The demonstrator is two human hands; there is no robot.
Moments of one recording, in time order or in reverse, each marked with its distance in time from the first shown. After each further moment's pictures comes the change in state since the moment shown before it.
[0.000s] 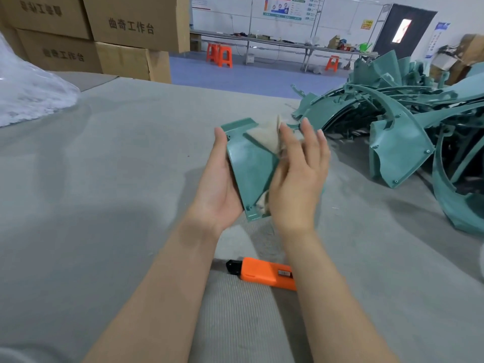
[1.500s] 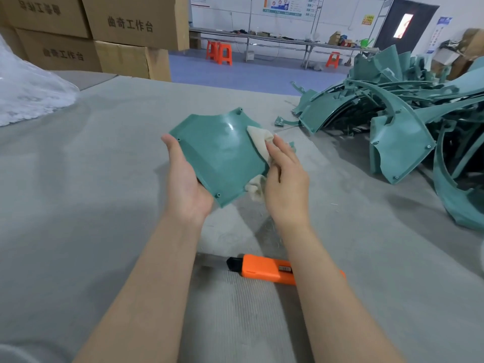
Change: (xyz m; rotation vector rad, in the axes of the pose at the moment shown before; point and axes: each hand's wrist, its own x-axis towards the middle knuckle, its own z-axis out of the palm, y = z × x) left_hand 0.004 0.018 -0.032 -0.071 0.323 0.195; right_hand -0.003 0.021 0.015 0.183 -0.284 0.188
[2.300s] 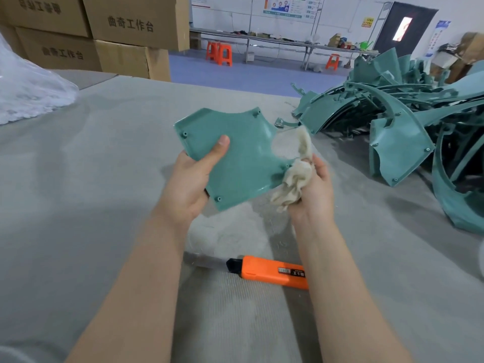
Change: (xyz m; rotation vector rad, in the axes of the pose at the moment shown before) left_hand -0.011 0.003 0.006 0.377 -0.181 0.124; right_hand 0.009 -0.008 -0.026 1.024 0.293 0.680
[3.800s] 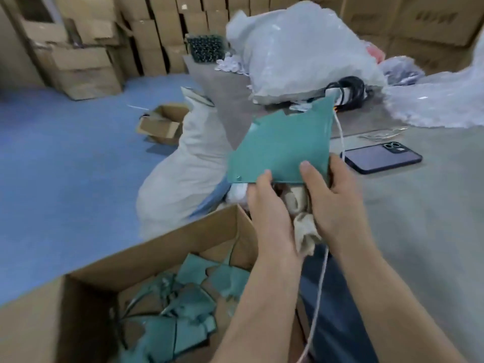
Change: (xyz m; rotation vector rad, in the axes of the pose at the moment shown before) left_hand -0.286 0.182 -0.253 0.163 1.408 0.294; right_hand -0.375 0.224 0.206 -0.445 -1.461 -0.068
